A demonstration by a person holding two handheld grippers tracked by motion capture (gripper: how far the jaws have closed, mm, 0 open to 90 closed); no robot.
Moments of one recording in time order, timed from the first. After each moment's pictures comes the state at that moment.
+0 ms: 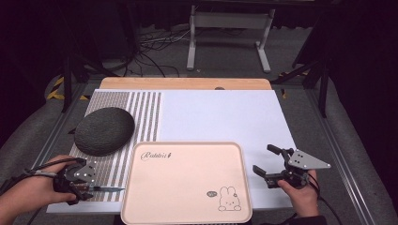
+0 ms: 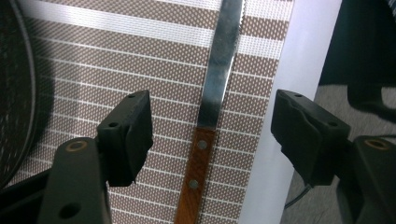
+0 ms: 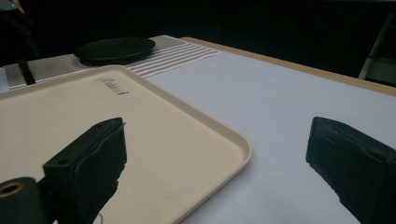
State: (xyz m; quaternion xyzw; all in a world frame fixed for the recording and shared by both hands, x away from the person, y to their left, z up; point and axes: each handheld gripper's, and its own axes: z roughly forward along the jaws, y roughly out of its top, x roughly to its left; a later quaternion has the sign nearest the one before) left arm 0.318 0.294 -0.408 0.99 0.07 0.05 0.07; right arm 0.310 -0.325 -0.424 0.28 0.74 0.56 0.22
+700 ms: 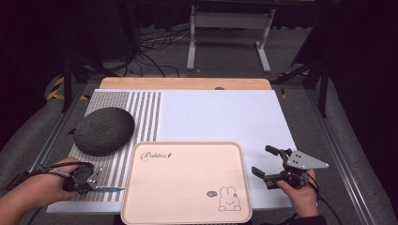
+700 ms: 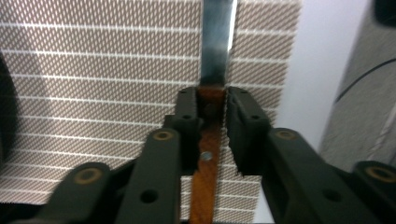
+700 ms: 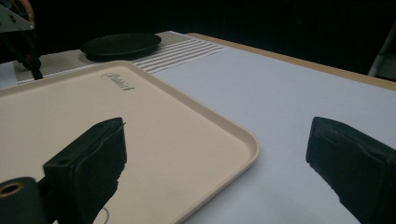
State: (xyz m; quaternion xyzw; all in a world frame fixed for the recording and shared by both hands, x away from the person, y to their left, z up) left arm 0.327 0.286 -0.429 1.00 0.01 0.04 -0.07; right arm 0.311 -0.322 -0.426 0.28 0.75 0.56 0.21
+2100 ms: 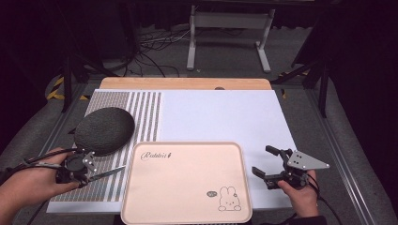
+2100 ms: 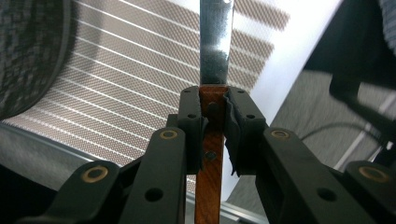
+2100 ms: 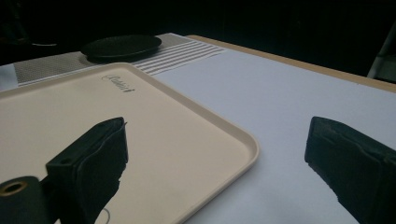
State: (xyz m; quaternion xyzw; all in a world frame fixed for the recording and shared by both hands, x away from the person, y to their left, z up) left arm 0.321 0.277 -0.363 0.98 0.21 0.03 0.00; right arm 0.310 -0.323 -0.425 0.28 0.75 0.56 0.21
